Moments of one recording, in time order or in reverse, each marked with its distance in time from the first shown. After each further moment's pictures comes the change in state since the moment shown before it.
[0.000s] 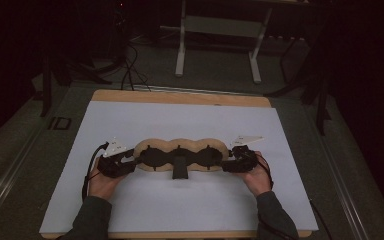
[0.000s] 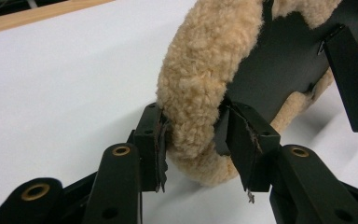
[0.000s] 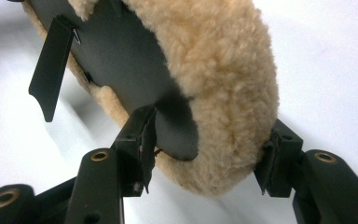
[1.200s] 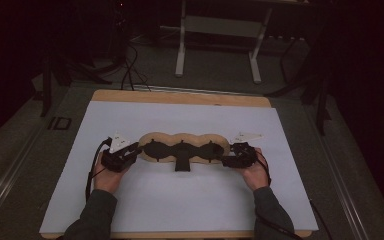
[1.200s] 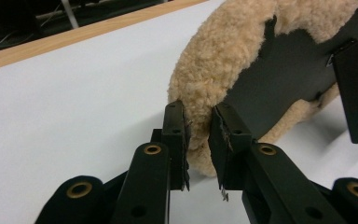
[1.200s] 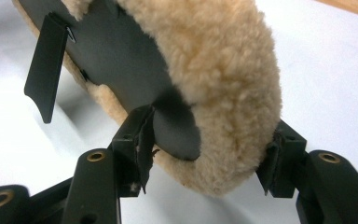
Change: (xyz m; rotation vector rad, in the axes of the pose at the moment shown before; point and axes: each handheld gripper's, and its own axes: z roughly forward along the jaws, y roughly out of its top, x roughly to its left) left arm -0.004 0.013 0.007 -0.035 0.120 0.012; right arm -0.015 0.000 0.011 -0.039 -0.071 -0.021
